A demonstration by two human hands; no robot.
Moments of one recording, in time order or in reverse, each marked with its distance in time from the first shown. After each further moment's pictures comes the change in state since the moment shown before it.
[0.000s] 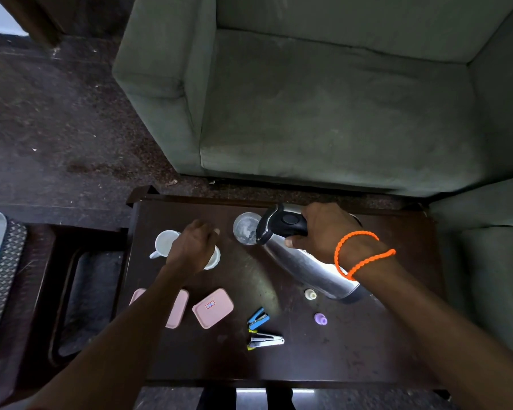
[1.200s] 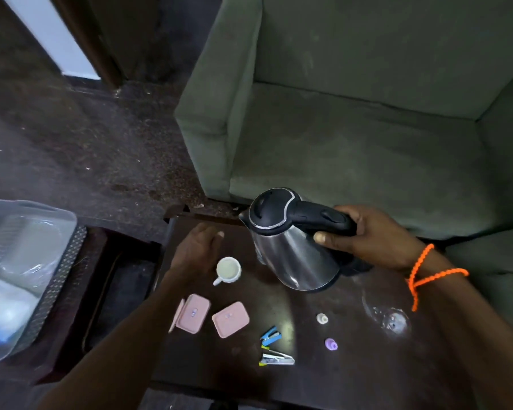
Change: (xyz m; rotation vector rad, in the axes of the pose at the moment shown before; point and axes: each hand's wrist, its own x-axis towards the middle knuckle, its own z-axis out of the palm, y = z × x) left_hand -0.040 0.015 -0.085 -0.030 0.151 0.011; right_hand -0.055 0.019 -0.050 0.623 0.075 -0.471
